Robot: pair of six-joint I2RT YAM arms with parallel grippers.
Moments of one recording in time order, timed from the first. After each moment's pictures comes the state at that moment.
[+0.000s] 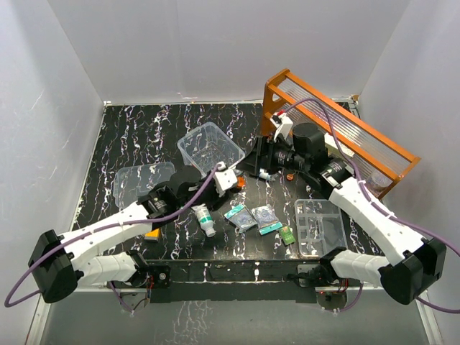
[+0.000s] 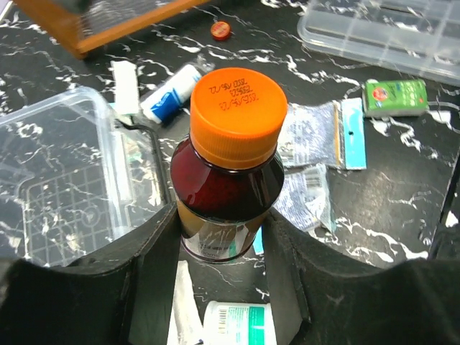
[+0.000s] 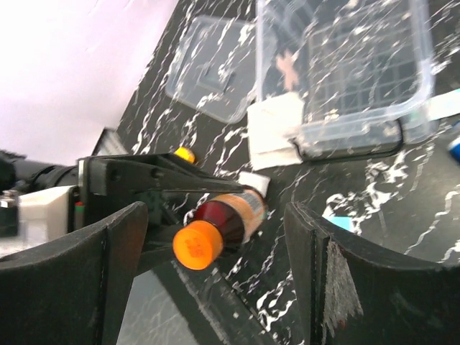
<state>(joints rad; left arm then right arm) -0.89 1.11 0.74 -0.06 0.18 0.31 0.53 1.15 1.09 -0.34 -0.48 0.54</state>
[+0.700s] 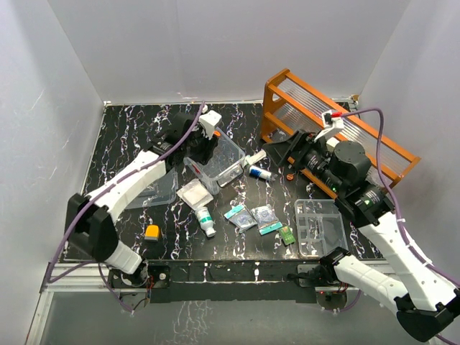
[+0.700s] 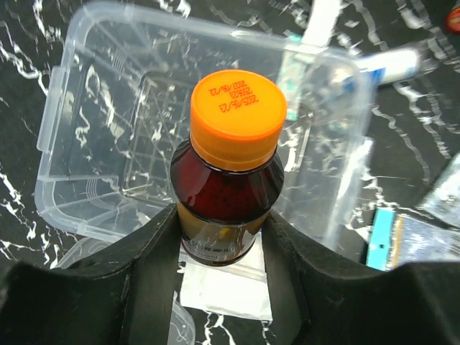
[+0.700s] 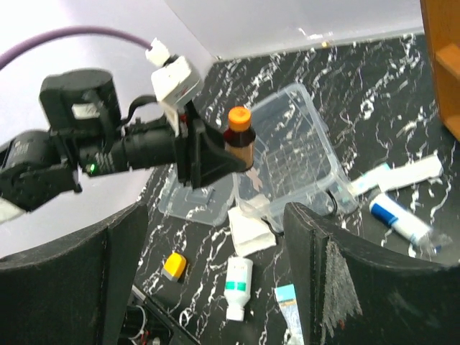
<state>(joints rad) -0.55 1.47 1.25 -0.43 0.06 0.12 0.53 0.83 1.05 -0.26 -0.08 0.60</state>
